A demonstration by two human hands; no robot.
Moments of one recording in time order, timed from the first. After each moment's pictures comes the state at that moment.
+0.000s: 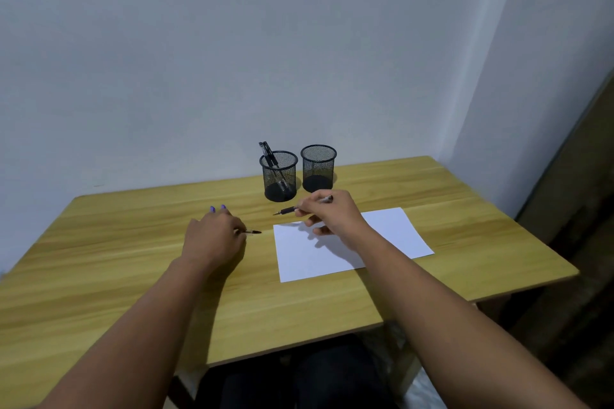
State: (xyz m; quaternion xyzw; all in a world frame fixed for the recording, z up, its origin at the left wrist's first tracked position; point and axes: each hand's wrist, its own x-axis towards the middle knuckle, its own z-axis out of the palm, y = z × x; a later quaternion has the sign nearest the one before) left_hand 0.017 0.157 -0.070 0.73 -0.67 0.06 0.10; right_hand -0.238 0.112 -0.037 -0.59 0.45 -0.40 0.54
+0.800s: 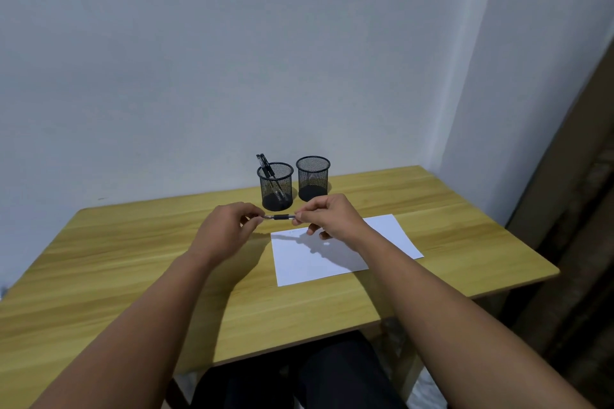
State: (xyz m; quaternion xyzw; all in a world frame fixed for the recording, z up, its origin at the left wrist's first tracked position) left_hand -0.005 0.168 -0.030 0.62 -0.71 -0.06 0.33; right_hand -0.252 0.123 -0.020 -0.65 0.45 -0.36 0.50
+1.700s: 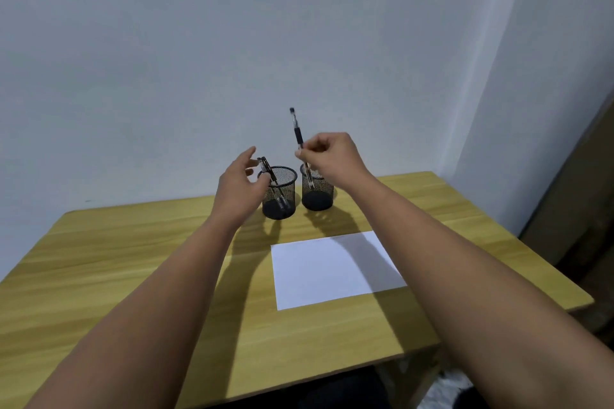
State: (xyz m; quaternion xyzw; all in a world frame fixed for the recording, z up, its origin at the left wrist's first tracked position) left_hand -0.031 0.097 0.016 0.62 -0.56 -0.17 0.52; right_hand -0.218 0.034 0.055 -0.69 0.45 -0.46 0.33
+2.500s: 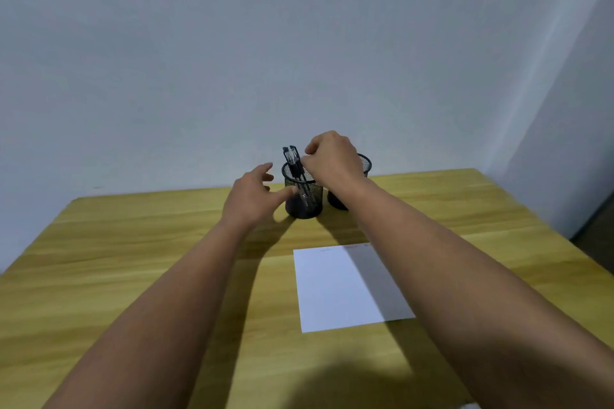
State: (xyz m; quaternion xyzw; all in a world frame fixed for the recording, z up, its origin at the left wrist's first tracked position) left_hand 0.003 0.058 -0.028 0.70 -0.57 -0.17 0.41; right_hand -0.152 -0.010 0.025 -0.74 0.57 -0.32 0.15
